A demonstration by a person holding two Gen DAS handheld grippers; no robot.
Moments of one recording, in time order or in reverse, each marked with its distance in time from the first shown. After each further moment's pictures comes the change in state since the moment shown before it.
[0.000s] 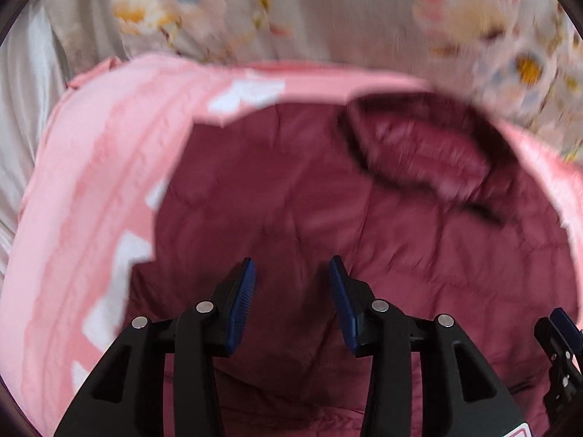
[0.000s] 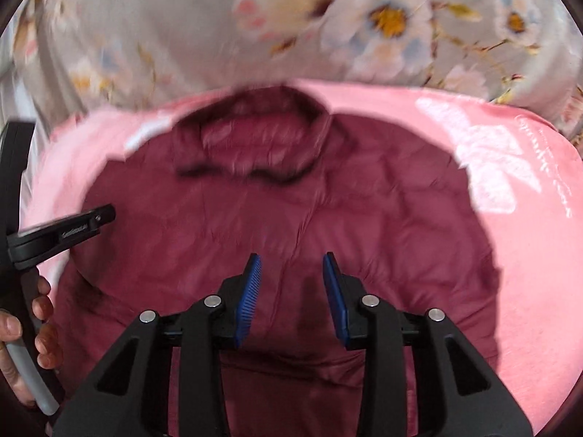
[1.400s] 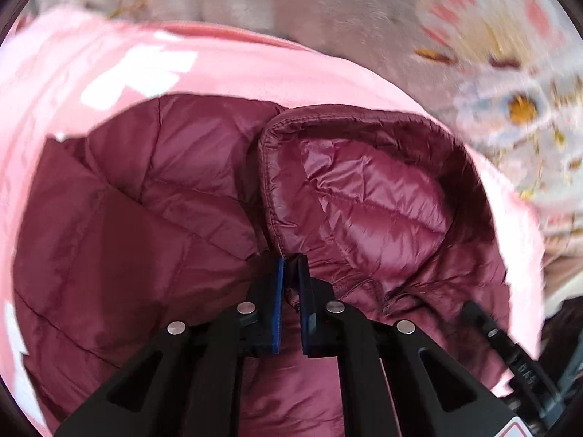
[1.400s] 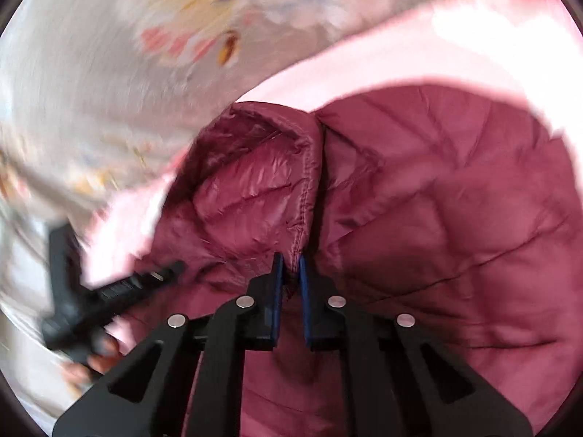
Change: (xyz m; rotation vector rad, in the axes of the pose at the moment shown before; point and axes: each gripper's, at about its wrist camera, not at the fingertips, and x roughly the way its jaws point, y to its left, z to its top) left arm 0.064 -0.035 0.095 -0.055 0.160 -0.348; right arm 0.066 -0.055 0.090 0.282 0.038 0.256
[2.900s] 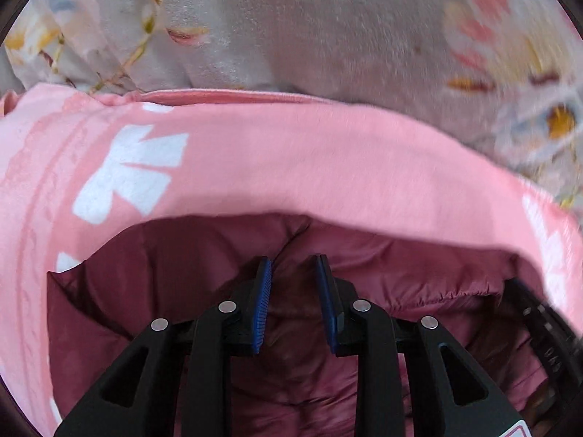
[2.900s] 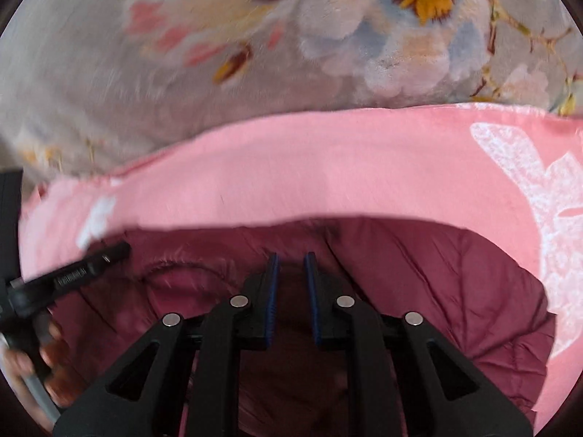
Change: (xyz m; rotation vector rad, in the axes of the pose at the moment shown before) left arm 0.029 -0.006 0.064 0.099 -0.091 0.156; right arm 0.053 0.017 0.074 -0.166 -0.028 -0.183
